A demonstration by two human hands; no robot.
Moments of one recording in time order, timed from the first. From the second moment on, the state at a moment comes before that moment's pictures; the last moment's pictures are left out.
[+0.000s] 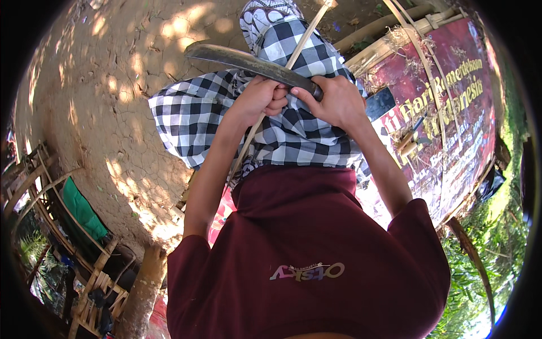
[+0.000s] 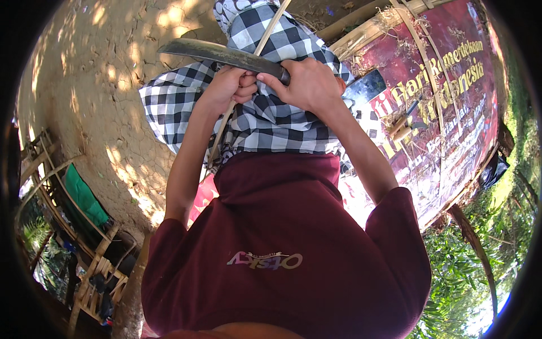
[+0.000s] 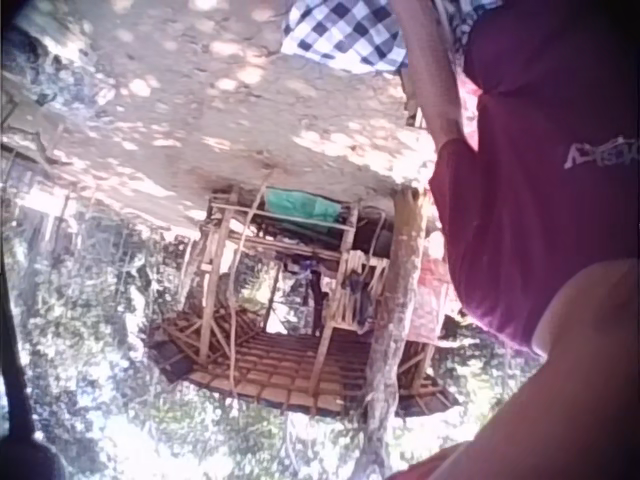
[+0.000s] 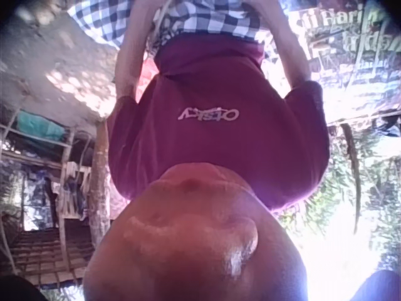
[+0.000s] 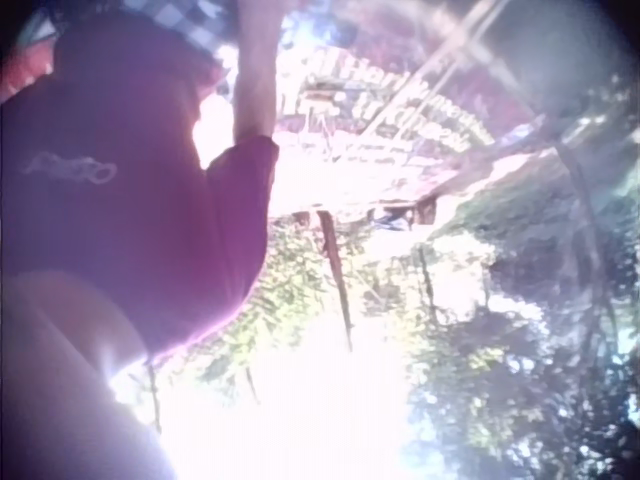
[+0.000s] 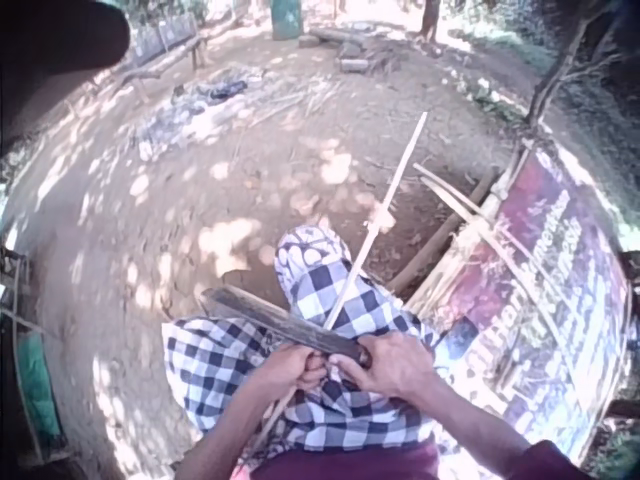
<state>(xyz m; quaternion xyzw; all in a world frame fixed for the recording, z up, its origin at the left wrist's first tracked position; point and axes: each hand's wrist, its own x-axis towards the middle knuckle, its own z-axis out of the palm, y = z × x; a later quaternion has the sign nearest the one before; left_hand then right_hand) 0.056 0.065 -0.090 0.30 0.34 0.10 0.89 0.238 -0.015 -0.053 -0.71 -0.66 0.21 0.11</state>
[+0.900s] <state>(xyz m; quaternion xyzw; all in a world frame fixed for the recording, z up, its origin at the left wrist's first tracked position) -0.072 -0.082 -0.011 0.22 0.47 0.05 0.85 0.250 -0.022 -0.073 -0.76 -0.62 0.11 0.12</state>
